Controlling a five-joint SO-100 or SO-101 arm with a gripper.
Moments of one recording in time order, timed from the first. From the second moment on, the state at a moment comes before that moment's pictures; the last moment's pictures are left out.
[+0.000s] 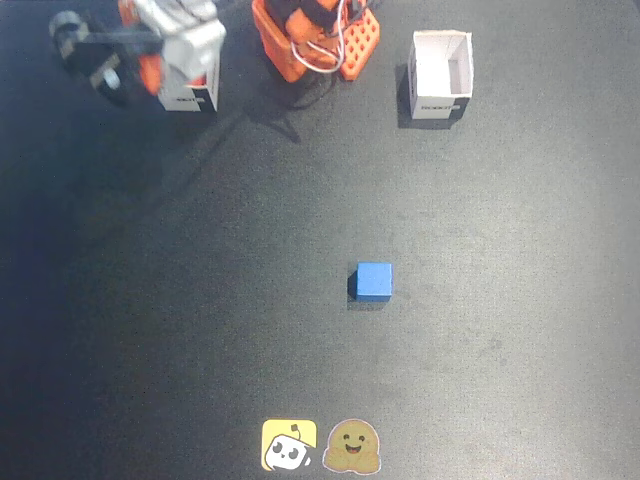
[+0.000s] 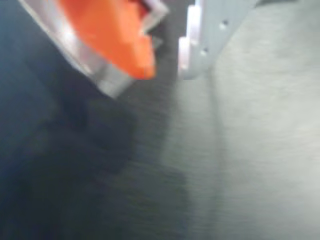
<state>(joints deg) 46.4 144.1 133.3 77.8 77.2</state>
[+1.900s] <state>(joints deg) -7.6 157.1 146.2 73.9 83.8</state>
